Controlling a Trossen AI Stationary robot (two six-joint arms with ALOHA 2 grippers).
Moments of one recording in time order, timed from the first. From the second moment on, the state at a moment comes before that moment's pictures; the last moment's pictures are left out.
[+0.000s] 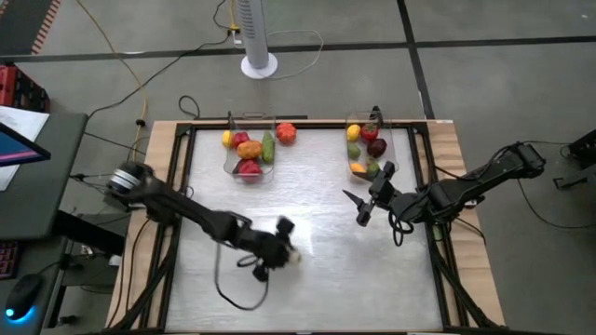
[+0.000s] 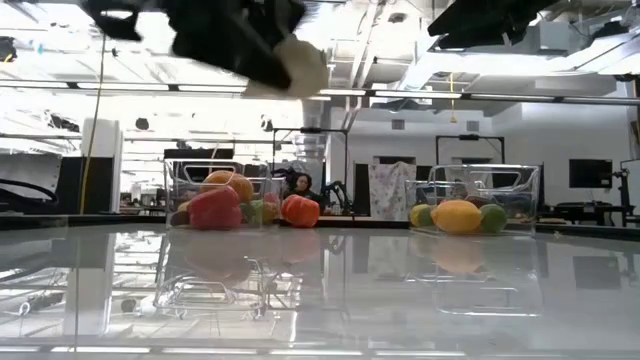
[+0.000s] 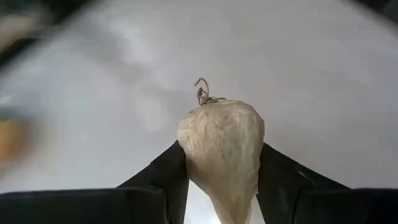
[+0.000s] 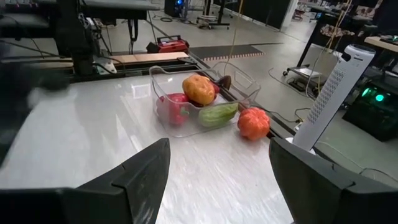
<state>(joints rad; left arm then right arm) -0.37 1.65 1.05 -0.14 -0.15 0.31 0.39 1.03 0.75 -0.13 0.92 0.20</state>
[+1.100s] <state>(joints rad) 0.49 1.03 0.55 -0.05 -0.30 0.02 0.37 1.04 0.75 -0.15 0.91 0.24</state>
